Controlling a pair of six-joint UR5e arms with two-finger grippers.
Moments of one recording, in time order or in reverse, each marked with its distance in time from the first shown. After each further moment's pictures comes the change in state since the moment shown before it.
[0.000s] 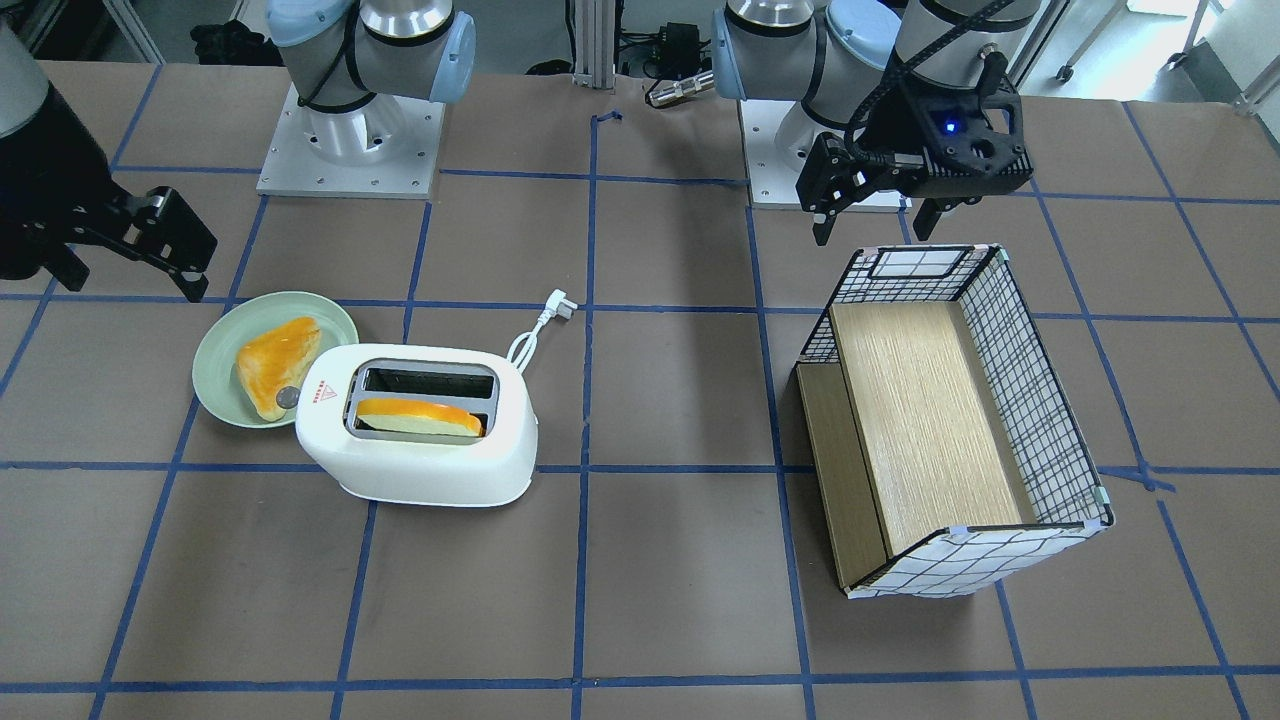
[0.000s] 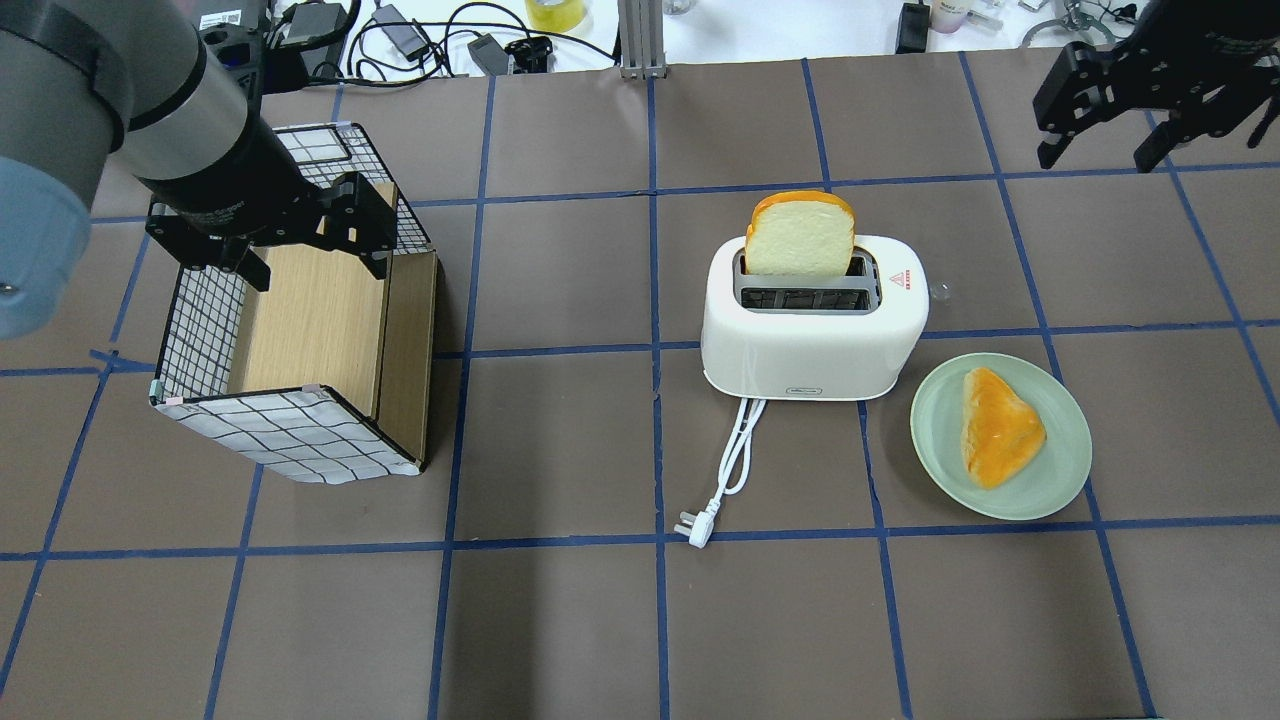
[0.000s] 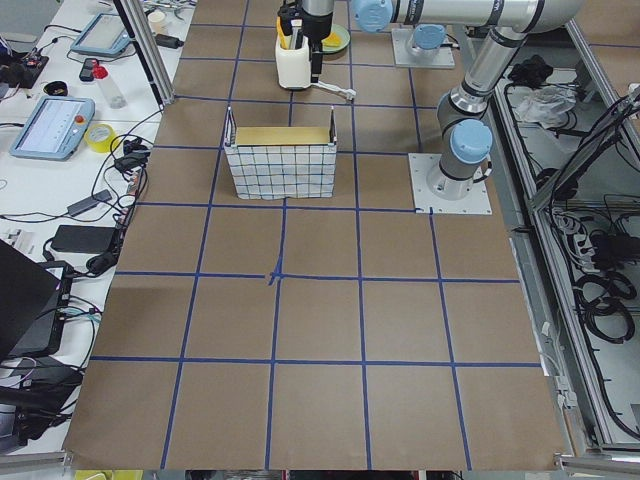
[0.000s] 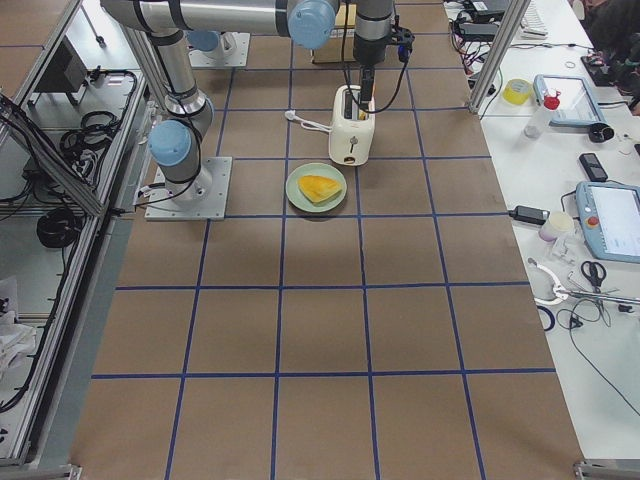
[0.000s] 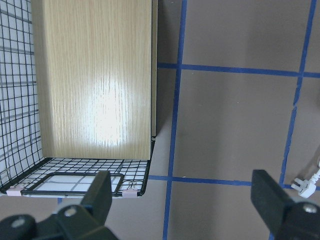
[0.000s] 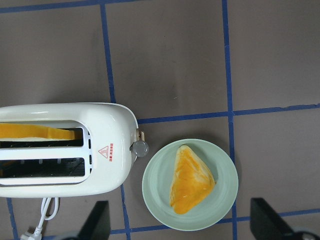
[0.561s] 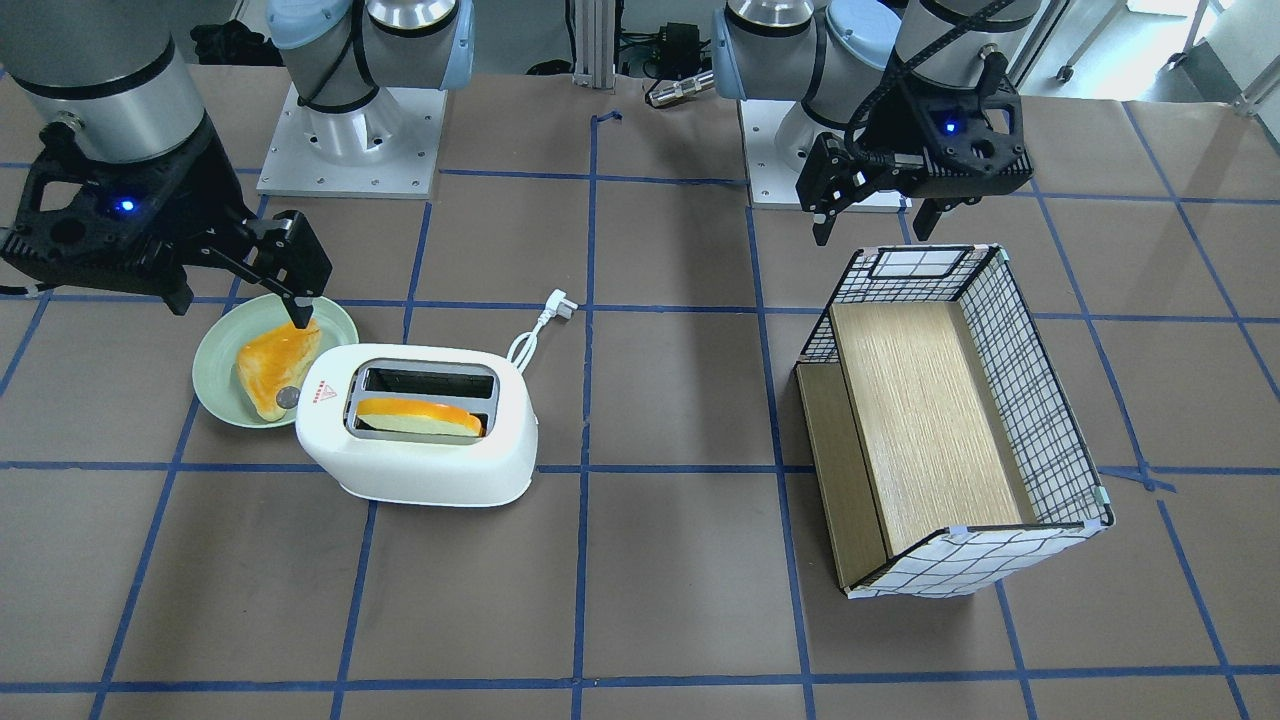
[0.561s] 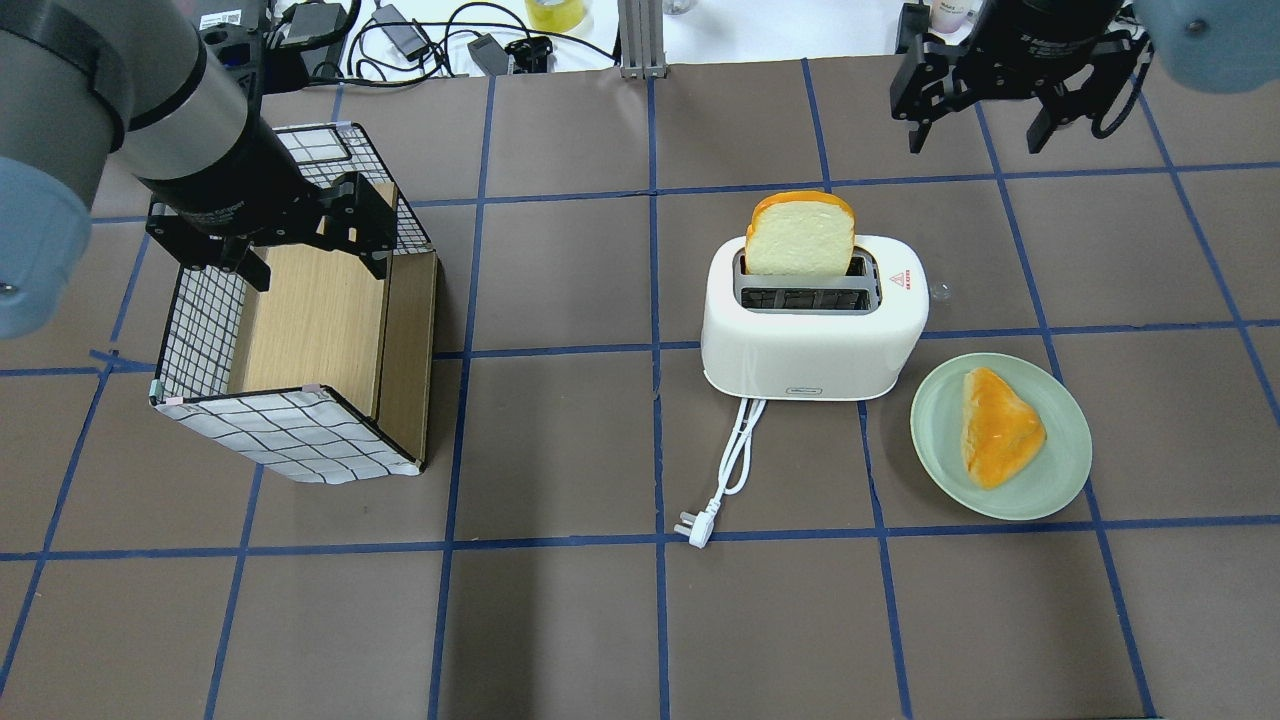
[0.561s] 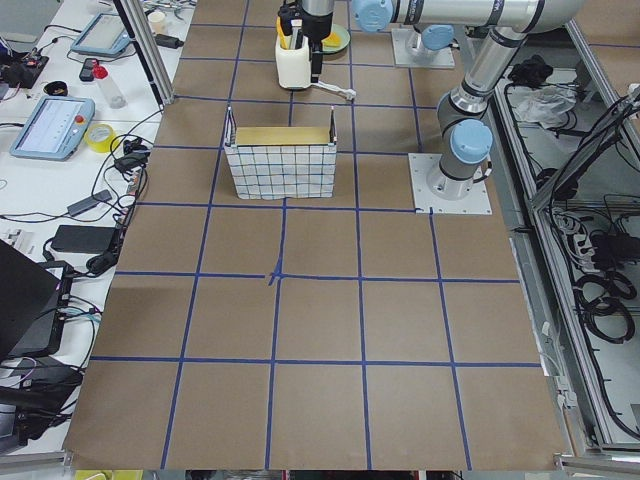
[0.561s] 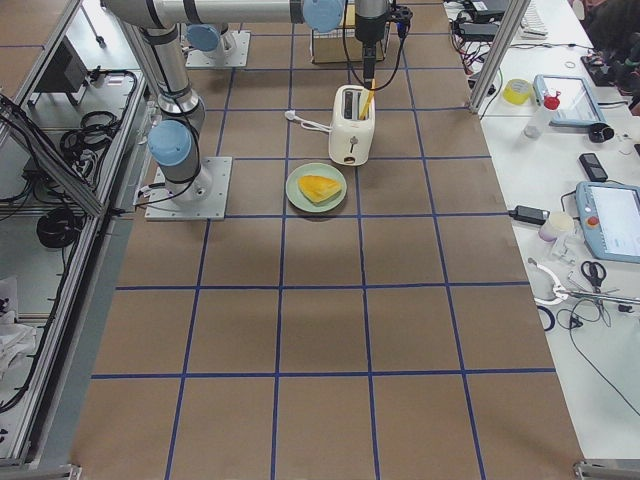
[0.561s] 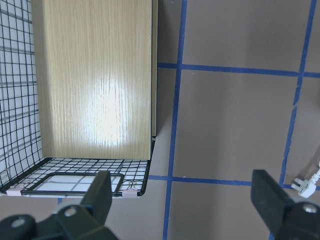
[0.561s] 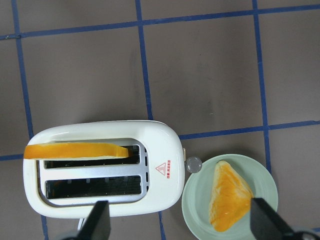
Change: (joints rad) left arm 0.000 0.000 0.000 0.000 -0.001 0.000; right arm 0.145 0.031 -0.001 -0.093 -0.005 0.151
